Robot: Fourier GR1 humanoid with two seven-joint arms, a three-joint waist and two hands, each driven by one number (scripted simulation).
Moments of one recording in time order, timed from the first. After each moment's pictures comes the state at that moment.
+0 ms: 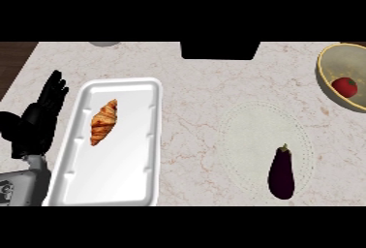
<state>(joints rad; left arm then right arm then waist) -0.19 0.24 0.13 -1.54 -0.03 0.05 0.14 -0.83 -0.88 -0.87 -0.19 0.36 0.01 -0.32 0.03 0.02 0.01</state>
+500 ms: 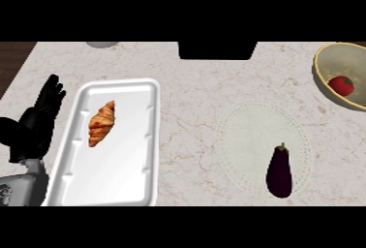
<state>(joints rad) -0.17 0.24 0.14 -1.53 -0.03 0.04 0.11 -0.60 -1.03 -0.98 -0.14 0.23 0.33 -0.40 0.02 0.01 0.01</state>
